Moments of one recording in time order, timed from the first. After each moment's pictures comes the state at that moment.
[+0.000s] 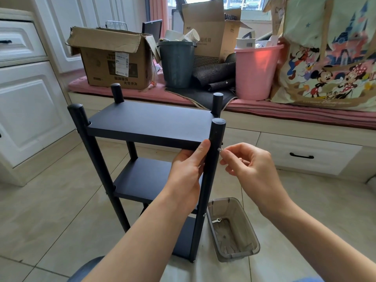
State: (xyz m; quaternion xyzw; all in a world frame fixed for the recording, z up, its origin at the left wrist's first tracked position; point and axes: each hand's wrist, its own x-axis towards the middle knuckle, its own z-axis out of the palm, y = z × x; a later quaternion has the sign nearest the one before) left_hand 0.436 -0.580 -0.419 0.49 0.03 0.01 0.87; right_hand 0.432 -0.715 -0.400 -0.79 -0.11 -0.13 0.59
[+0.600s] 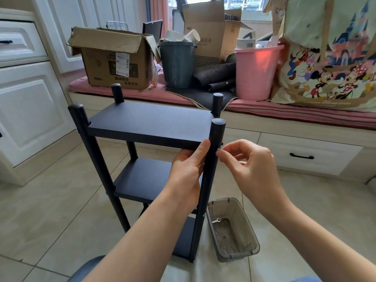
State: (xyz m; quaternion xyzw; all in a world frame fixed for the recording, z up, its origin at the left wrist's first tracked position) left_hand 0.436 -0.580 -0.418 0.49 0.04 0.01 0.87; right_hand 0.435 -0.712 -0.398 -0.83 -0.13 -0.22 0.49
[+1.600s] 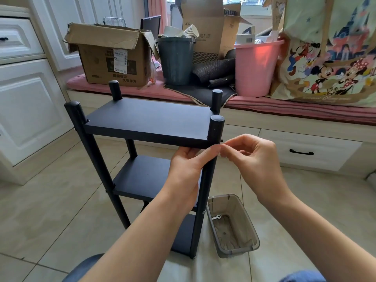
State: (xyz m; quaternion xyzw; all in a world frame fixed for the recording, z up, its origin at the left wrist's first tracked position) left_hand 0.431 -0.579 -0.418 0.55 0.02 0.03 0.84; right_hand 0.442 -0.717 -0.398 -0.78 -0.12 -0.17 0.58
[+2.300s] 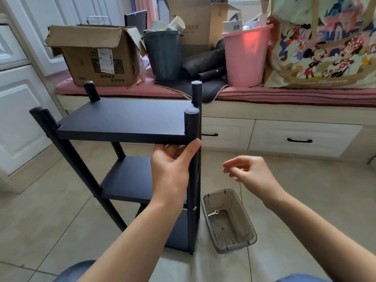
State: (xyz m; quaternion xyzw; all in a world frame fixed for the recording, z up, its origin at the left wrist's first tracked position) left_hand 0.436 -0.604 -0.424 0.59 0.04 0.19 0.79; right_hand 0.484 -0.786 -0.474 -0.84 -0.05 -0.02 0.54
